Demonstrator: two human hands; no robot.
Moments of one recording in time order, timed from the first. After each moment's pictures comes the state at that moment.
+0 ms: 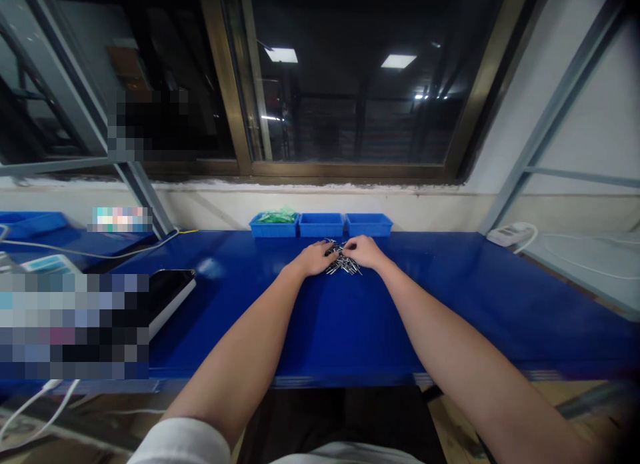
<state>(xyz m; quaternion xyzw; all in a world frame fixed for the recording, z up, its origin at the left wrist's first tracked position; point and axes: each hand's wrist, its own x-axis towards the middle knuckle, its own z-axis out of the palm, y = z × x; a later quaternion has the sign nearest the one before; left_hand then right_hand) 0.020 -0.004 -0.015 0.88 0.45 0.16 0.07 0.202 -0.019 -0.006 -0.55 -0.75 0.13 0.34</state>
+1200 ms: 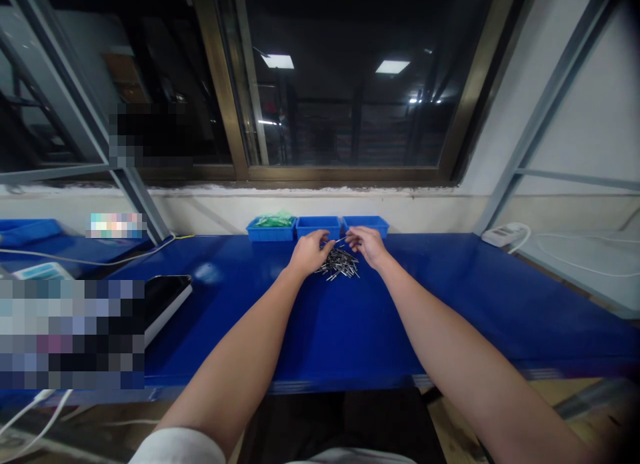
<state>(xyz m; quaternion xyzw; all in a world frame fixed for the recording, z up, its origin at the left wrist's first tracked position) 0.026 -0.017 0.007 0.82 0.42 0.38 0.01 0.205 -0.018 0.006 -0.40 -0.52 0.45 0.60</state>
